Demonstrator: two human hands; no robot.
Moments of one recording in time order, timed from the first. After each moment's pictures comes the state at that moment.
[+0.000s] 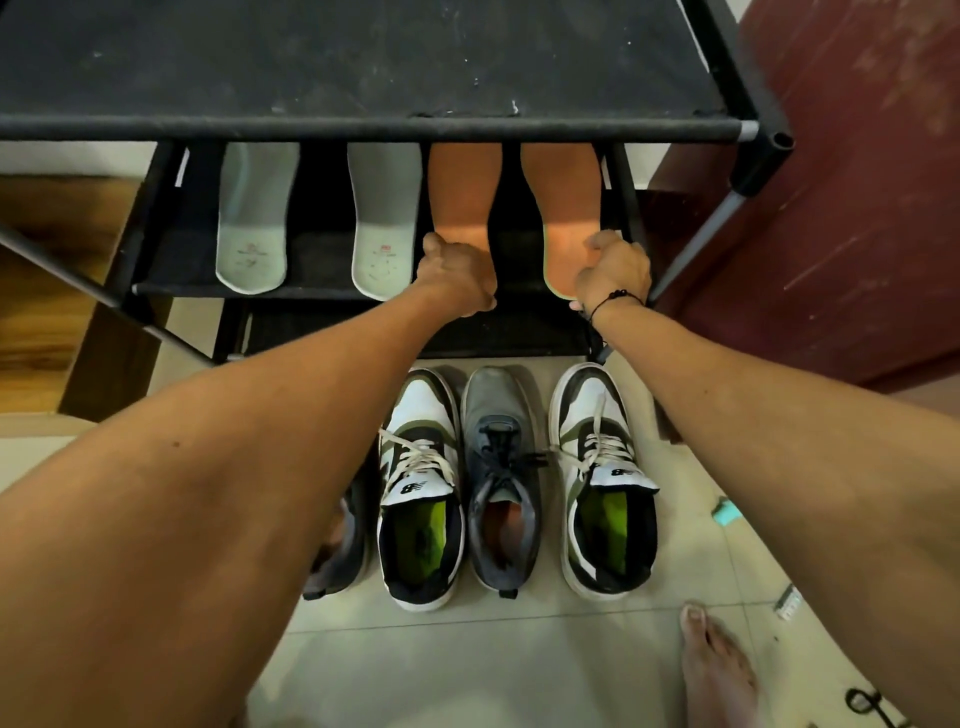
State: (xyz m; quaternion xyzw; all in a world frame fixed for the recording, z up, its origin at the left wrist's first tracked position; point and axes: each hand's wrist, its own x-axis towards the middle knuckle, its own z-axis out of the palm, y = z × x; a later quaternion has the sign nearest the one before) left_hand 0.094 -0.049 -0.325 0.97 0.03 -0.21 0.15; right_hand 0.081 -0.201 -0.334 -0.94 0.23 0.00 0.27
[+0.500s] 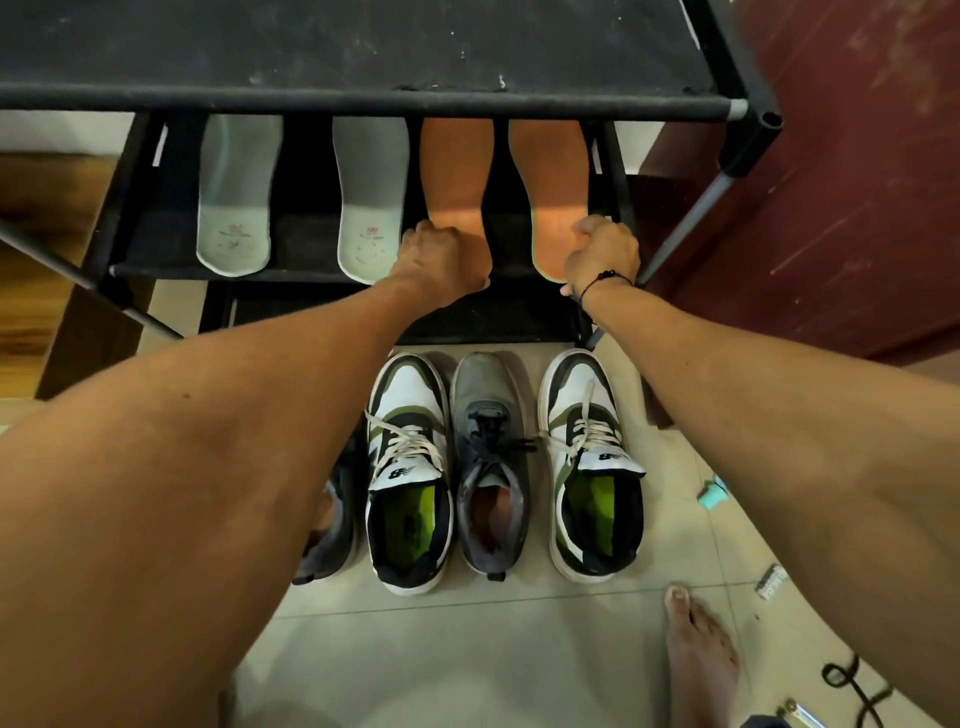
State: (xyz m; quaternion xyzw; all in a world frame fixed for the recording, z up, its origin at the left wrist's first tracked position) left_hand 0.093 -0.041 -0.334 0.98 -0.02 -0.14 0.15; right_hand 0.086 -0.204 -0.335 -0.92 0.24 0.00 0.30
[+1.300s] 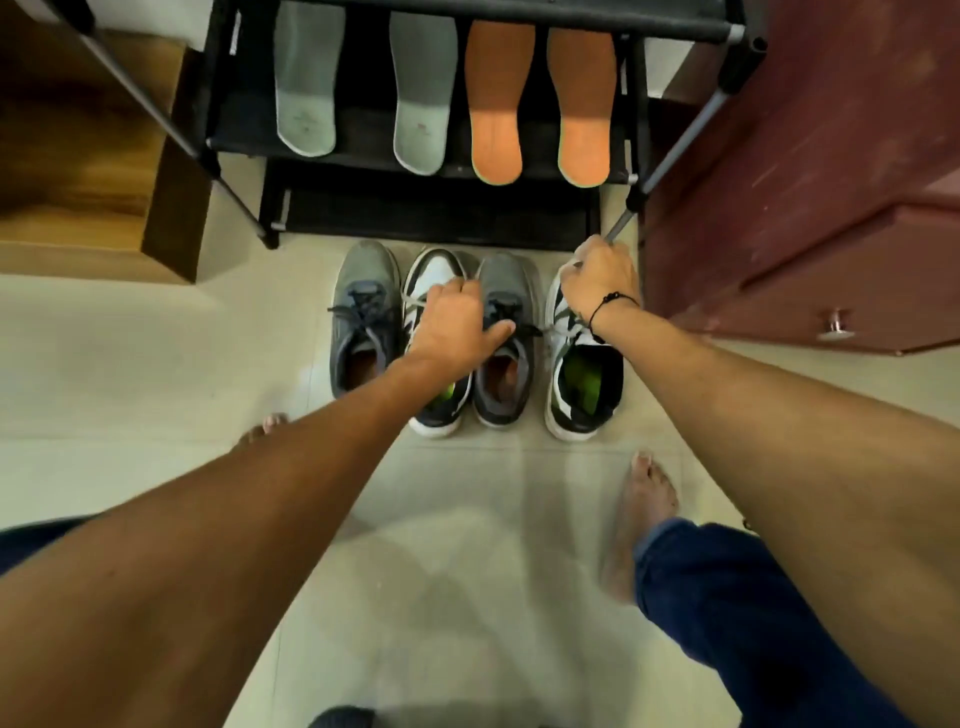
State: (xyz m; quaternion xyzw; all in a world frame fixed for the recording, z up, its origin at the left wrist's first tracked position) left_hand -0.121 -0.019 -0.295 0.96 -0.04 -0.19 0.22; right_hand -0.072 -0.174 -0.290 -0.96 0.15 0.13 0.17
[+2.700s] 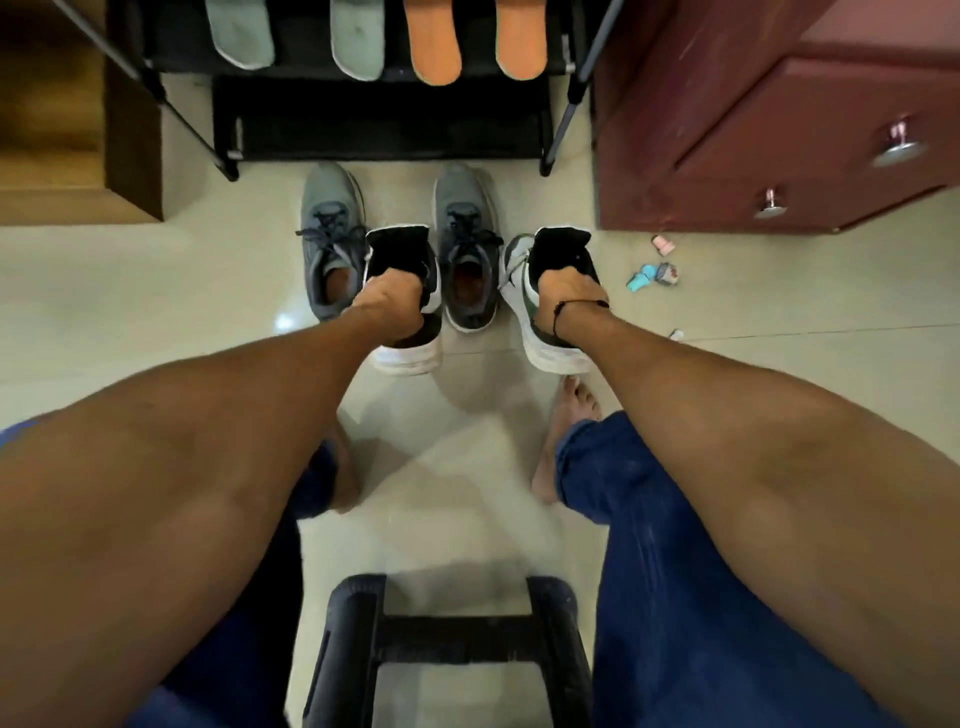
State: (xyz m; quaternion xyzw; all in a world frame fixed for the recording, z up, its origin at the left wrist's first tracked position) left_hand -0.197 -0.006 -0.270 0.92 -0.04 -0.37 0.10; right_hand -0.206 -0.190 -0.259 -0.93 0.07 0.35 0.02
